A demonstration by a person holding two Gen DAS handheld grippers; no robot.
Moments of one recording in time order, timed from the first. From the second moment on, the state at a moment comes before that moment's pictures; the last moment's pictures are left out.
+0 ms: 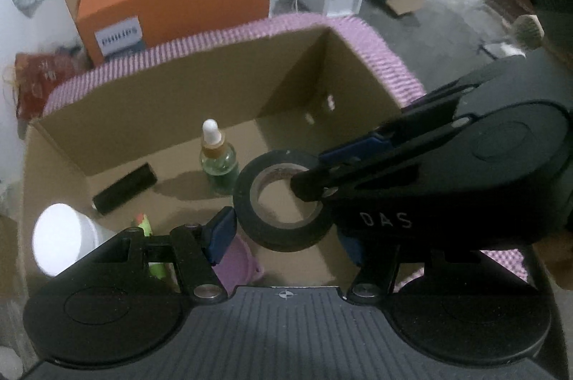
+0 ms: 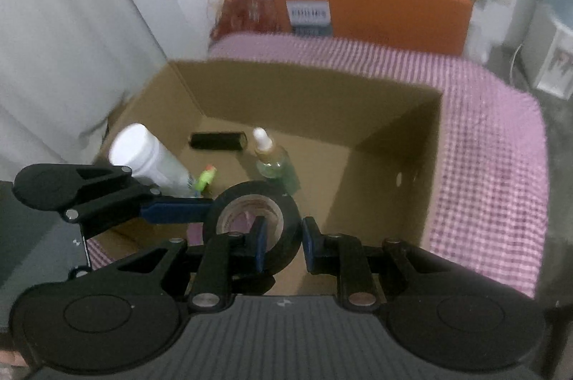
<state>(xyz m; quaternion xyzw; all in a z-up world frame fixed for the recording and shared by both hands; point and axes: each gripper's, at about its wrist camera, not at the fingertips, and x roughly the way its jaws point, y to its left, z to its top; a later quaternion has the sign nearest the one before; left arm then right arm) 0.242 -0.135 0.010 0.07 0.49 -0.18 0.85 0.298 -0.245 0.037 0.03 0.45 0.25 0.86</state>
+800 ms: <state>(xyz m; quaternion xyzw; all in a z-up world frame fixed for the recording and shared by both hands) 0.274 -0.127 -0.018 0.05 0.54 -0.17 0.82 0.351 -0.213 -0.006 -0.02 0.53 0.24 0.81</state>
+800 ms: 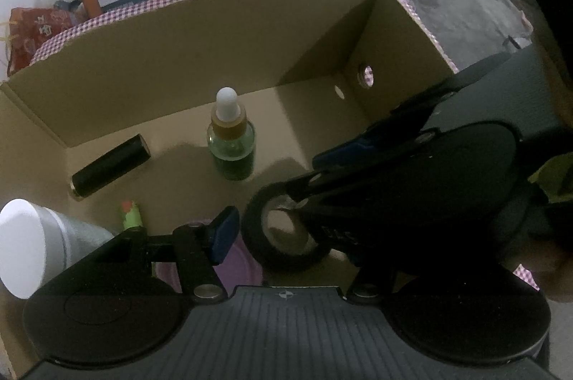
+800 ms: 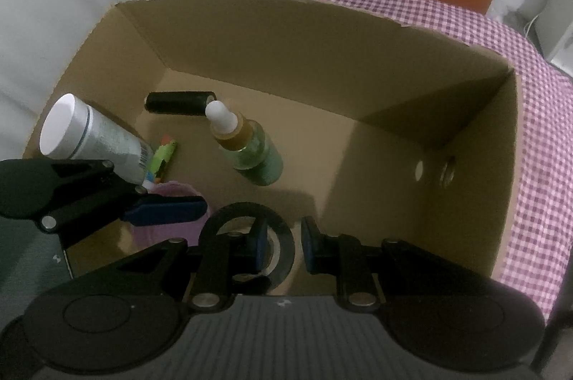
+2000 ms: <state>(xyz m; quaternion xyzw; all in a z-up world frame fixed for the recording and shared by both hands) 0.101 -0.002 0.039 -0.03 0.42 -0.12 0.90 0.344 -0.229 -0.030 0.16 0.58 0.27 0.76</state>
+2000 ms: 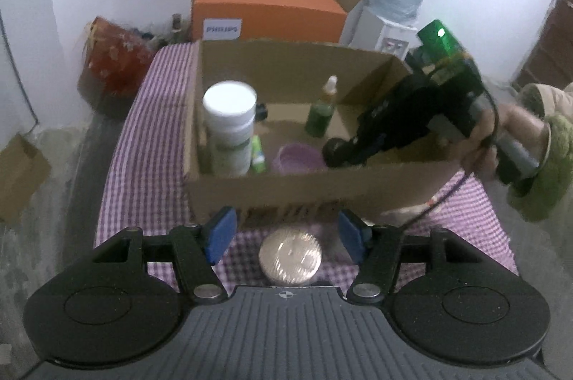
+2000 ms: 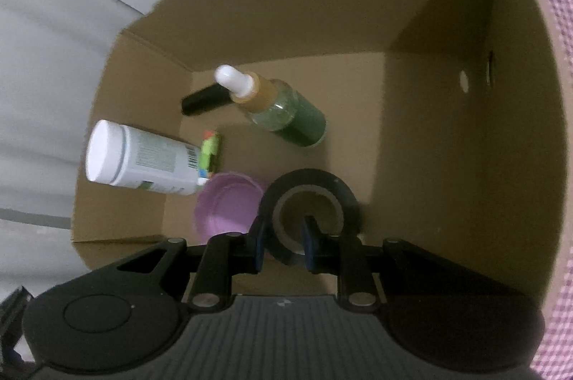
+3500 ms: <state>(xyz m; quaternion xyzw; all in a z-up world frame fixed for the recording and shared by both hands) 0.055 -0.022 -0.030 0.03 0.44 -0.20 0.87 0.117 -0.239 -0.016 0.31 0.44 0.28 0.79</state>
